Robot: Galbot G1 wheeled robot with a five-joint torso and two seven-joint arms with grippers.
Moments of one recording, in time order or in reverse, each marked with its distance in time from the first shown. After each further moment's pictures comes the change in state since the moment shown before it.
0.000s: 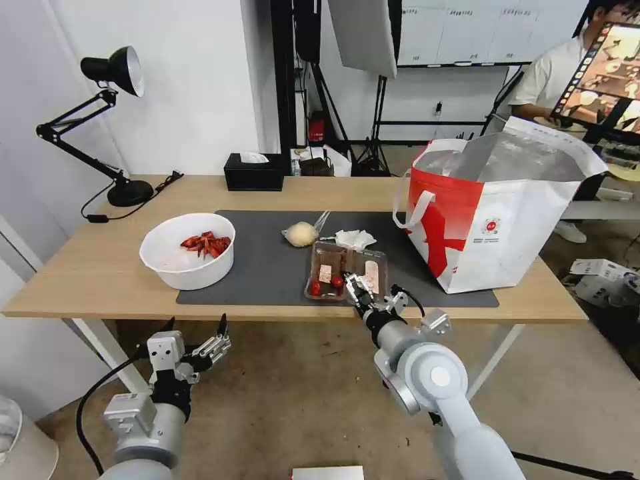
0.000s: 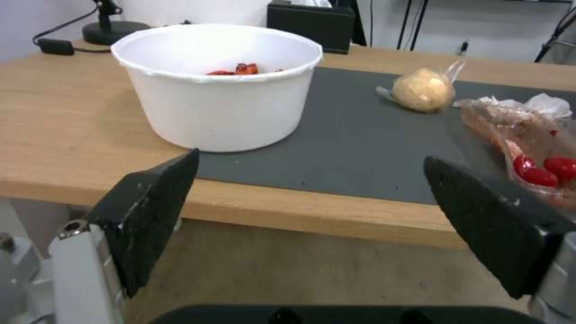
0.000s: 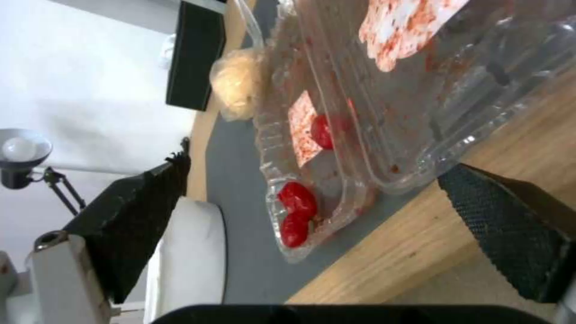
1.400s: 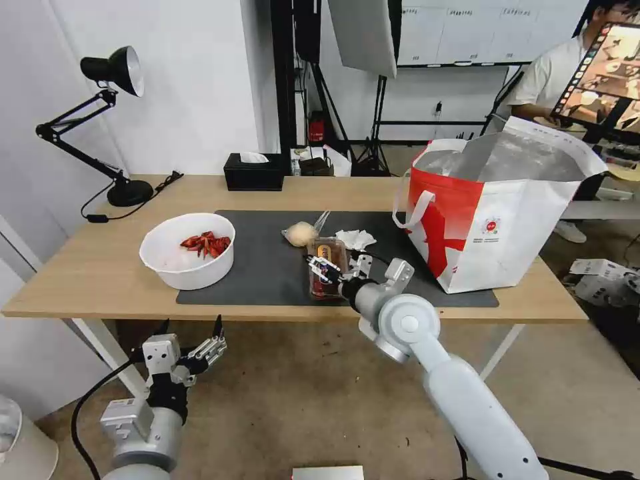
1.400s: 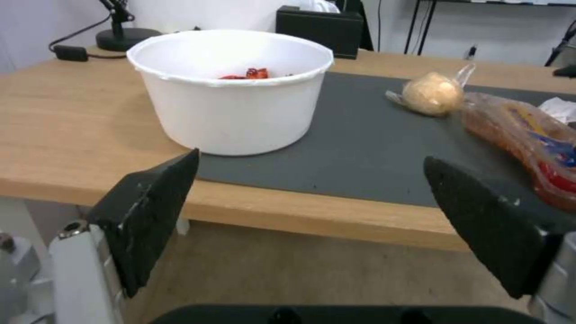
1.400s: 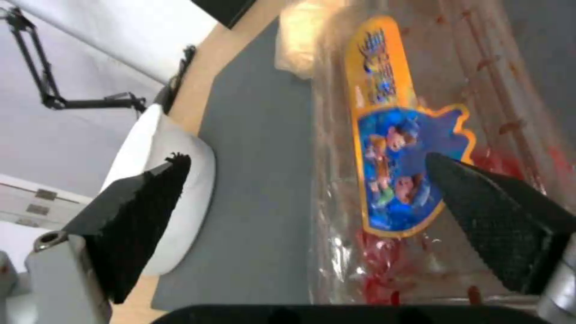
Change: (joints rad) left arm 0.010 -0.009 -0.010 0.007 0.013 -0.031 -0.001; right arm 0.324 -0.100 -0.155 -0.210 -0.040 -0.239 -0.093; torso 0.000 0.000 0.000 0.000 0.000
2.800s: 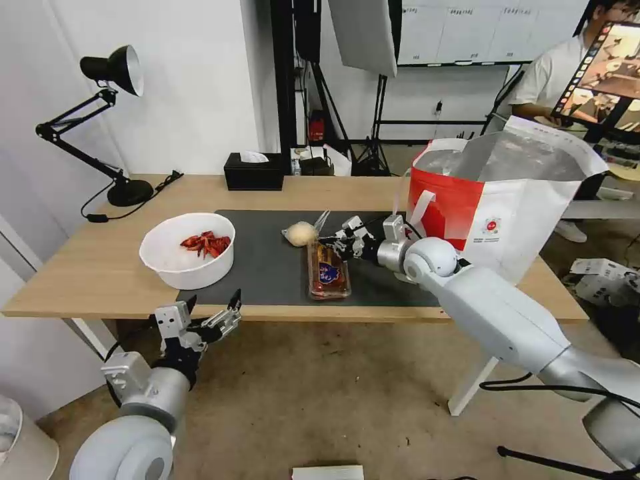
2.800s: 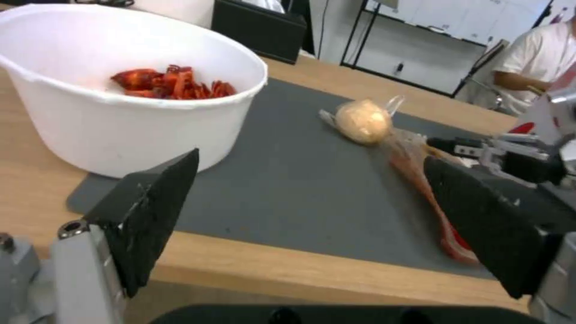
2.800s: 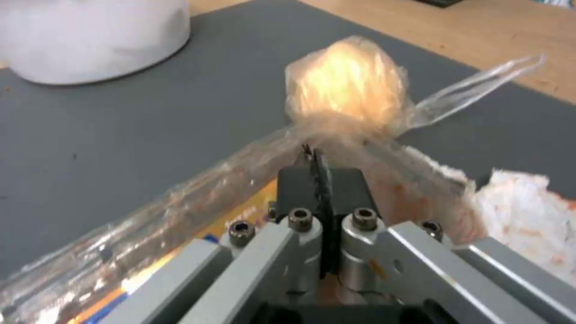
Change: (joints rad) left arm -0.236 0.154 0.001 0.056 -0.386 0.149 -0.041; right arm 0.529 -0.261 -0.407 -0.560 -0.632 0.058 -1.018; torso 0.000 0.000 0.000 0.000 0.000
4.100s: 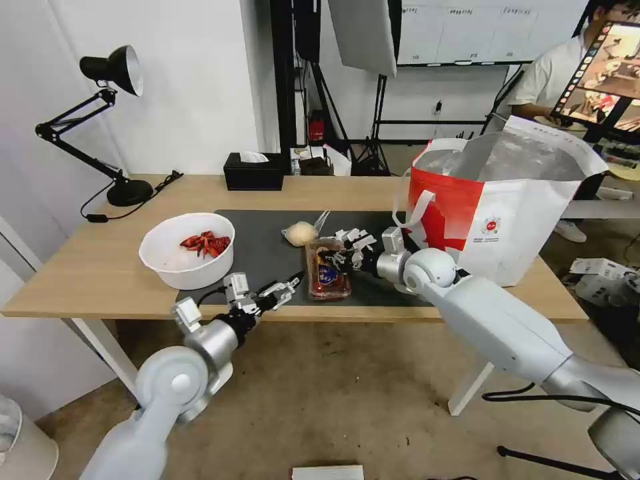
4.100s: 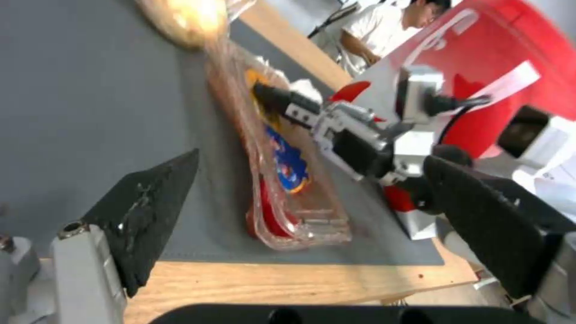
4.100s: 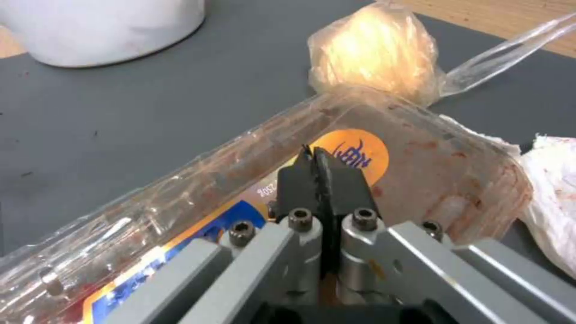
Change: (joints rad) left arm -0.380 0.119 0.274 0.317 -0.611 0.046 0.019; right arm -0.024 -0.015 -0.016 0.027 0.025 -0.001 0.011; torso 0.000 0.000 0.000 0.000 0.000
